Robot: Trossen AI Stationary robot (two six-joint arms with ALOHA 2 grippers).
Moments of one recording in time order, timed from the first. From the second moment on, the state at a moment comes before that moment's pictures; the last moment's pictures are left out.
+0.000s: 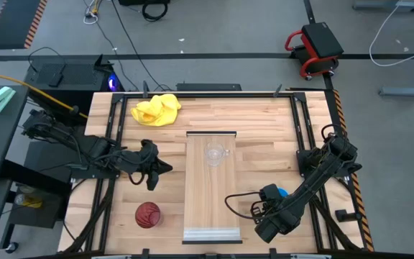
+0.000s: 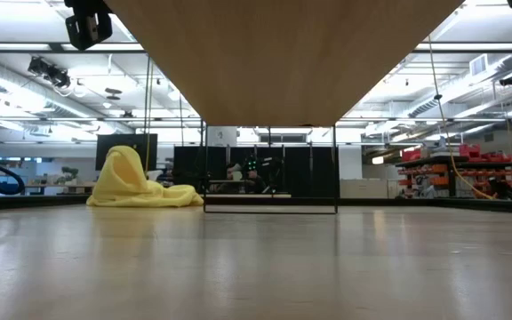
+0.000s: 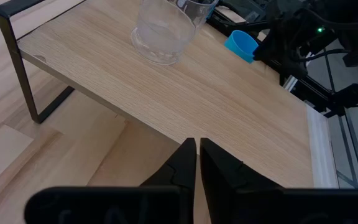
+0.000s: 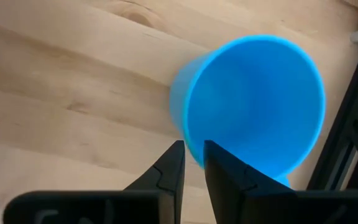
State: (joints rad) left arm -0.42 0.98 0.83 -0.42 -0.39 -0.80; right arm 0.78 1.86 1.45 -1.39 0.07 2.06
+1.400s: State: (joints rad) left arm -0.42 0.98 0.83 -0.42 -0.39 -0.81; right arm 0.78 1.78 1.55 -1.39 -0.12 1.85
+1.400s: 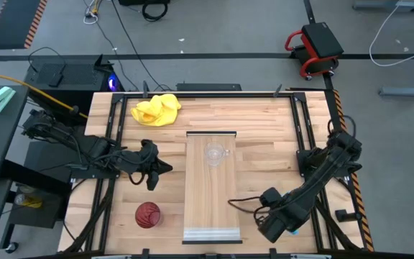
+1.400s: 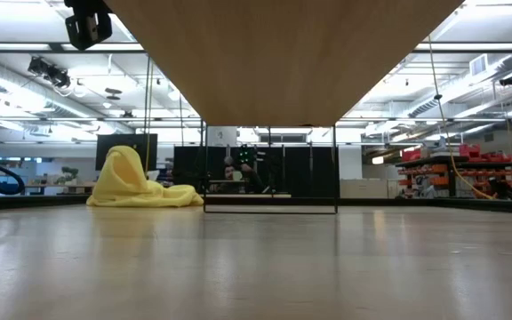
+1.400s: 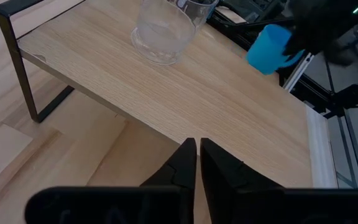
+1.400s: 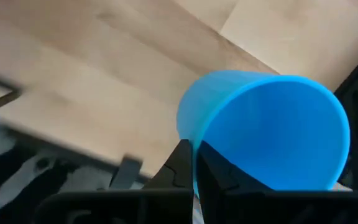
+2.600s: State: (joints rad) left arm -0.31 0.98 0.83 -0.37 -0.41 -0.83; right arm 0.39 1.67 1.92 -1.31 0.03 0.68
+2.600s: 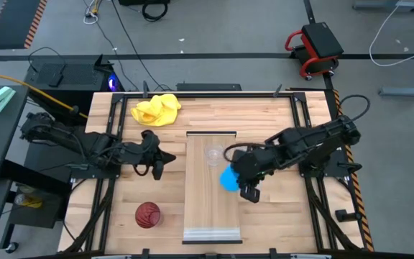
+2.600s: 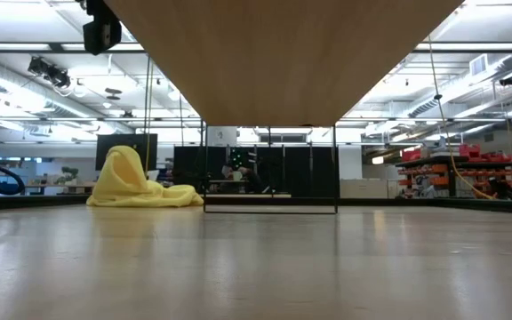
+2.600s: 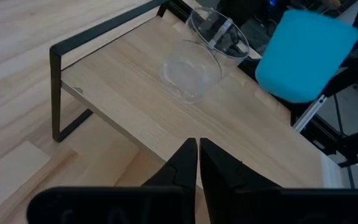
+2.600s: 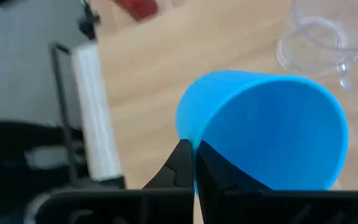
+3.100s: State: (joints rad) left arm -0.28 0.98 0.83 -0.37 -0.41 -0.85; right arm 0.42 1.97 2.34 -1.57 0.08 0.44
